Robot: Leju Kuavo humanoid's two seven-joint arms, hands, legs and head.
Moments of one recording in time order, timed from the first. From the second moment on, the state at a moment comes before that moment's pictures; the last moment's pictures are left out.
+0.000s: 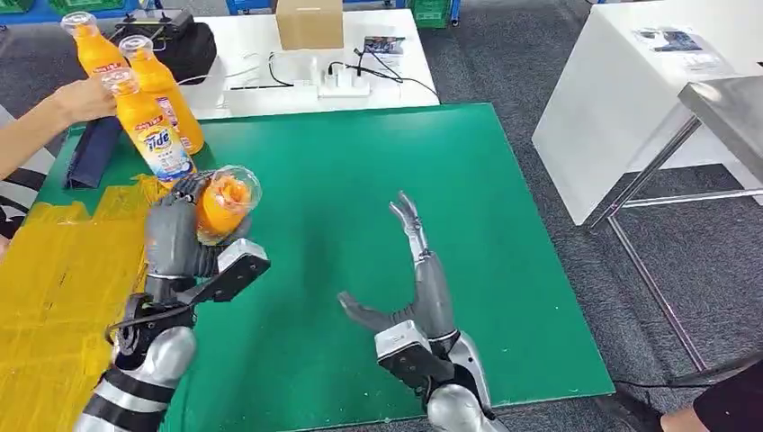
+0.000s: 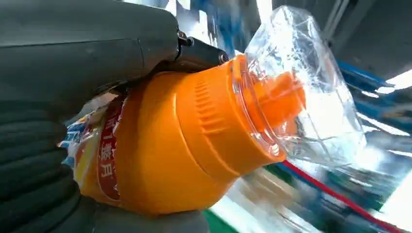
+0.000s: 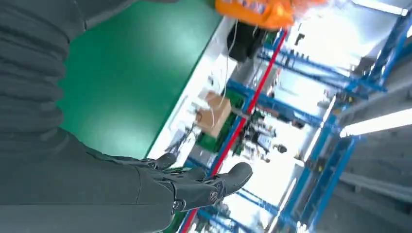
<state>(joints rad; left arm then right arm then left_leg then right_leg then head) -0.34 0.05 -0.31 -1.40 -1.15 0.39 -0.06 0.01 0.09 0.45 -1.57 0.58 -0.37 -0.37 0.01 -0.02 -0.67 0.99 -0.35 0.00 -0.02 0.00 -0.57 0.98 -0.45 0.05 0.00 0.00</state>
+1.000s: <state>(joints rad) -0.51 0.13 -0.25 -0.55 -1.54 0.48 0.27 0.10 0.07 0.26 -1.65 0.45 -0.27 -0.31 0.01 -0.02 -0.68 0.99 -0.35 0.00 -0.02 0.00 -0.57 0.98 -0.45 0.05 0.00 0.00</state>
